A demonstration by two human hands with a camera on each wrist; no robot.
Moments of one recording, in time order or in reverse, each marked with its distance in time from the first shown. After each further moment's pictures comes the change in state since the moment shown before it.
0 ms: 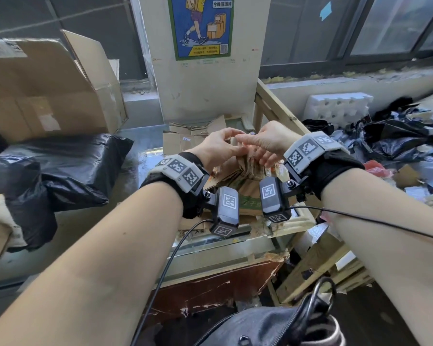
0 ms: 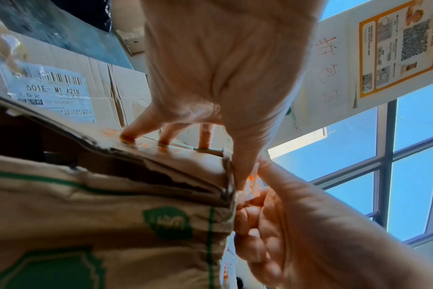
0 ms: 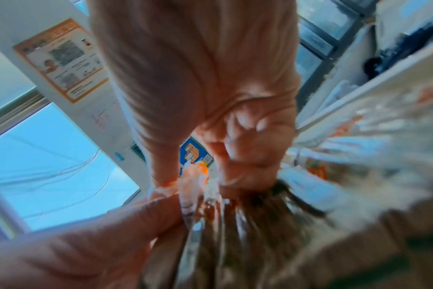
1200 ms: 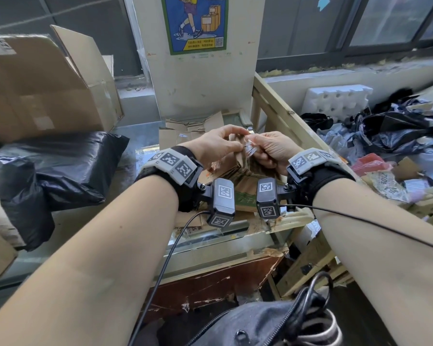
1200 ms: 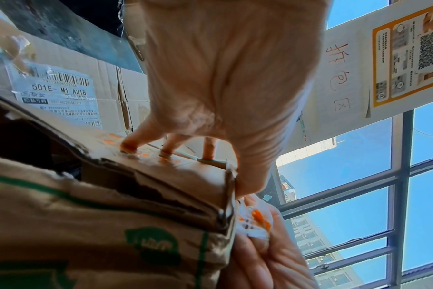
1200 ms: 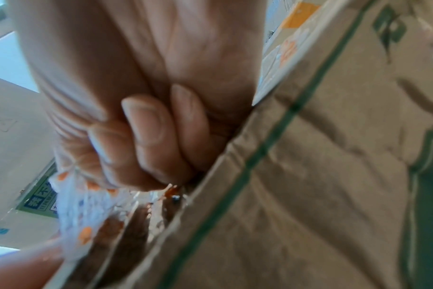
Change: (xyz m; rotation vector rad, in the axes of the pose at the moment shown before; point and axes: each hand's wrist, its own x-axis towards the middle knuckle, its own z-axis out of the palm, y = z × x) left_hand 0.002 0.002 0.001 0.030 -0.127 -0.046; right_hand 0.019 0.052 0.009 0.594 -0.133 -0.137
